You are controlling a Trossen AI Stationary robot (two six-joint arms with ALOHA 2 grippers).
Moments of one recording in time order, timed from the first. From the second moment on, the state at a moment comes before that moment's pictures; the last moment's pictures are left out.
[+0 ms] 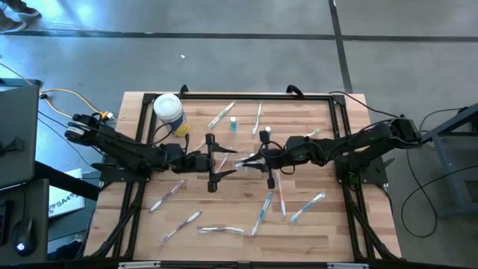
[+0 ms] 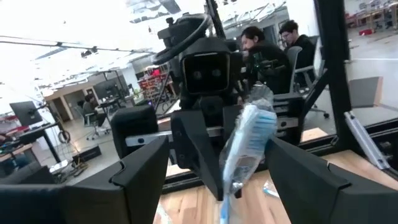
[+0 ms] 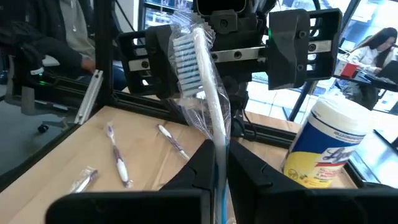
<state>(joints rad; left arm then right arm) -0.24 1.32 0.72 0.83 -0.28 0.35 0.14 1.41 0.90 0.40 0.03 -0.19</state>
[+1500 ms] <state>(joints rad) -0.19 1.37 0.72 0.88 -0.19 0.34 0.13 1.41 0.90 0.41 0.03 -0.20</state>
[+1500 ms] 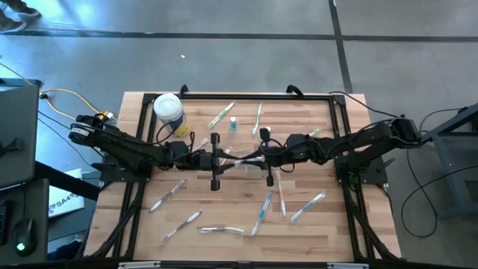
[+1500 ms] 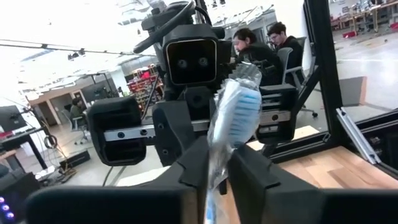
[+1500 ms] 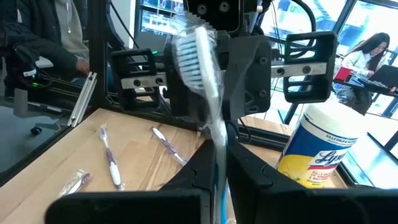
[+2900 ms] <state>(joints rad) 0.07 1.23 0.72 0.38 -0.11 0.03 0.25 1.33 0.90 0.12 0.62 -0.09</state>
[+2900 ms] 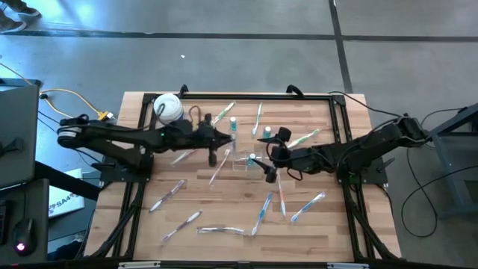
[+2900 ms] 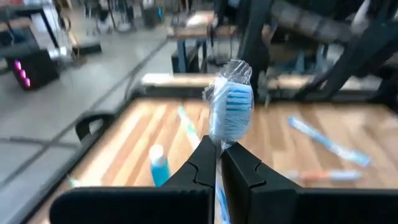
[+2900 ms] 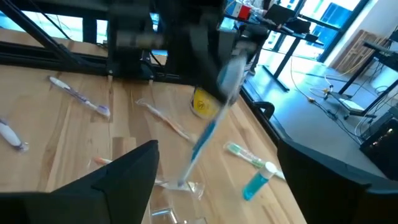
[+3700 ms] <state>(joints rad) 0.08 1.42 0.72 0.49 -0.06 -0.06 0.25 1.33 0.90 0.11 0.57 -0.07</state>
